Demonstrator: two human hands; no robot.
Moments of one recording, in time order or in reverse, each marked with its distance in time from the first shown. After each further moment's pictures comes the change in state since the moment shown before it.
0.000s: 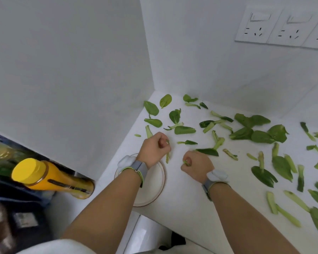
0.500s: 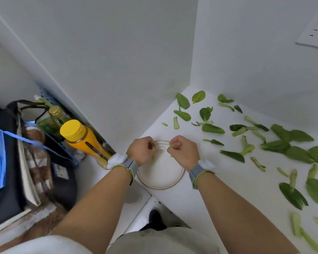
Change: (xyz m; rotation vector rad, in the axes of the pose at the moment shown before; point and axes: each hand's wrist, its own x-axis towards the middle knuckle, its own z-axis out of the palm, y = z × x) left_hand -0.066 -0.068 -0.062 0.322 0.140 -0.329; right_hand 0.018 -0.113 0.042 0.545 -0.072 -0.040
